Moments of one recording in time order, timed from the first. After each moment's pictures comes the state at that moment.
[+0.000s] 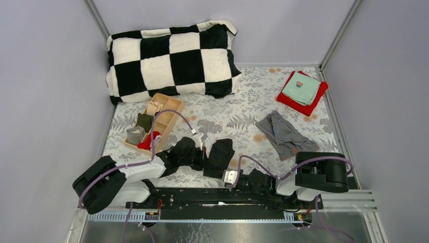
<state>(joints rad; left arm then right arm) -0.81 1.23 0.31 0.21 0.30 -0.66 1.38 1.55 0.10 1.21 0.14 -0.34</state>
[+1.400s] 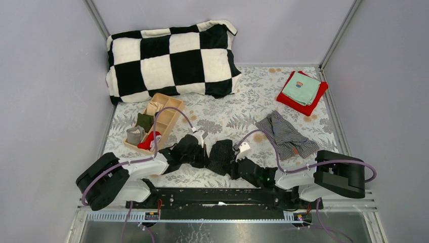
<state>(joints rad) -0.80 1.29 0.37 0.14 0.23 -0.66 1.28 1.37 0.25 0.59 0.42 0.66</state>
